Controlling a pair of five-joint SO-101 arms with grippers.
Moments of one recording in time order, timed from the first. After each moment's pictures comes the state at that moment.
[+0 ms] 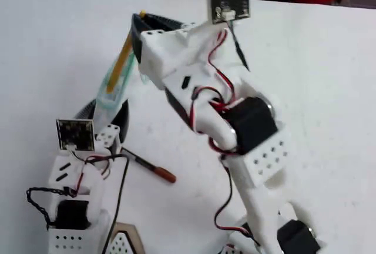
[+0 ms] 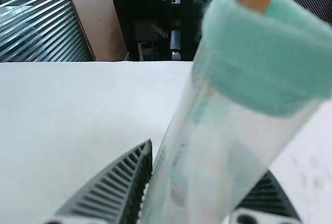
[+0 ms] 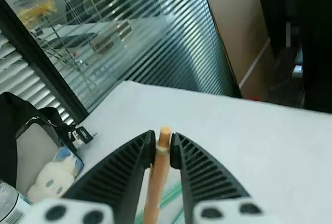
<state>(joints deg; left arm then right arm) -3.8 -104.0 91.7 37.6 -1.6 -38.0 -22.3 -14.9 57.1 -17.1</state>
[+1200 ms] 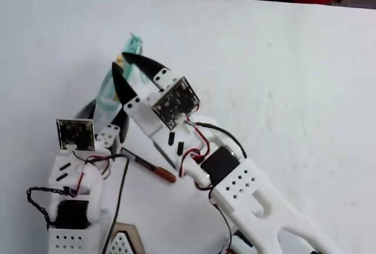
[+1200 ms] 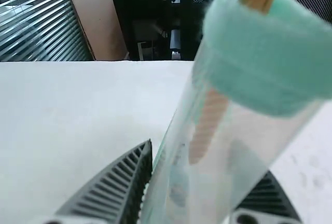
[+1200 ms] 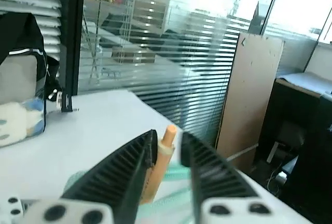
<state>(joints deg) -3.8 -104.0 91.8 37.6 -1.6 -45.6 -41.5 46.4 2.2 11.7</state>
